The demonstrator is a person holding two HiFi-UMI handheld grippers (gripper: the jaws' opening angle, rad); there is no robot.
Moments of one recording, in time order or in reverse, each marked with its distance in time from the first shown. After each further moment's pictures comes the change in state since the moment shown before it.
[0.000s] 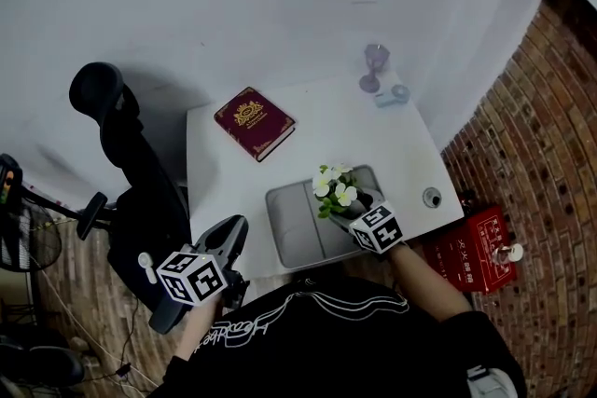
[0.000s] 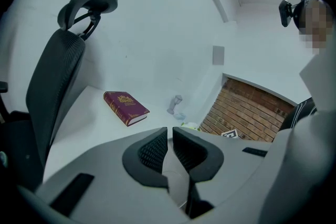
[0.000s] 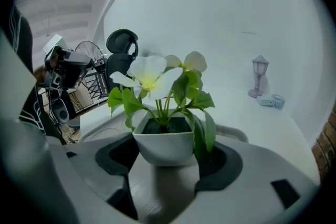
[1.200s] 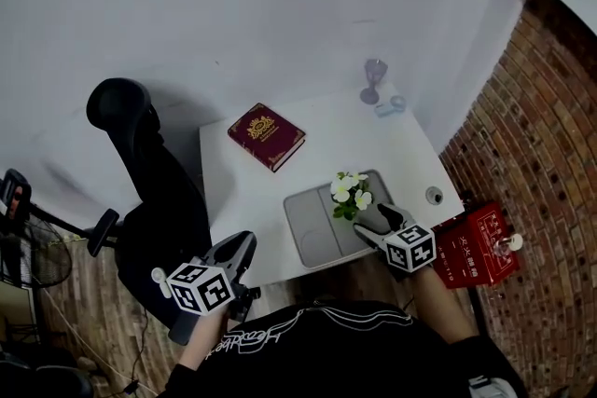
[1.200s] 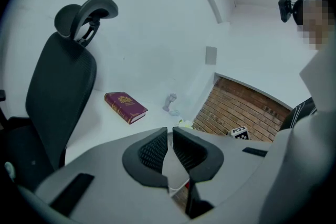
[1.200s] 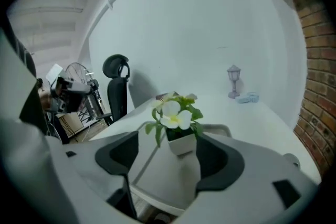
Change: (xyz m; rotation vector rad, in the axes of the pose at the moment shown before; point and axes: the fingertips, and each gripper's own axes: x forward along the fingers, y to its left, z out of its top) left arm -0.052 0.004 0.006 0.032 0.050 -0.070; right arm -0.082 0.030 0.013 0.203 -0.144 -0.098
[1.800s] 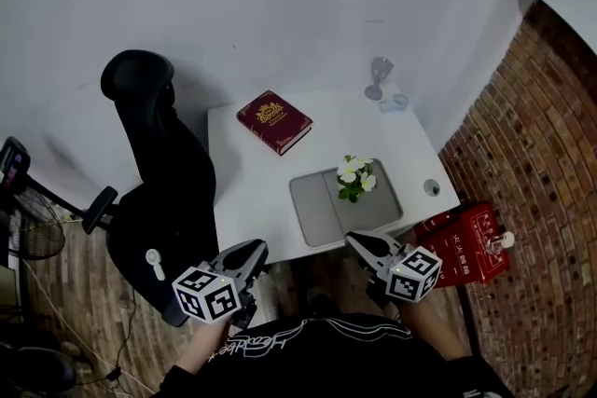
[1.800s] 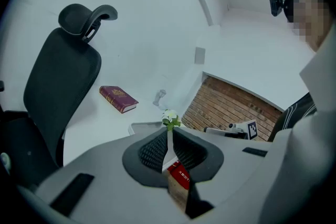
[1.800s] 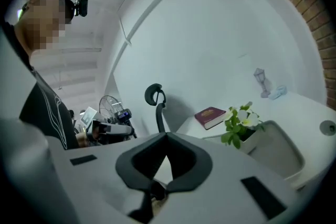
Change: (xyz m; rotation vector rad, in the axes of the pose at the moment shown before) left arm -0.053 -0.035 -0.045 0.016 0.014 -0.094; right arm -0.068 0.148 0.028 0.136 -0.256 0.305
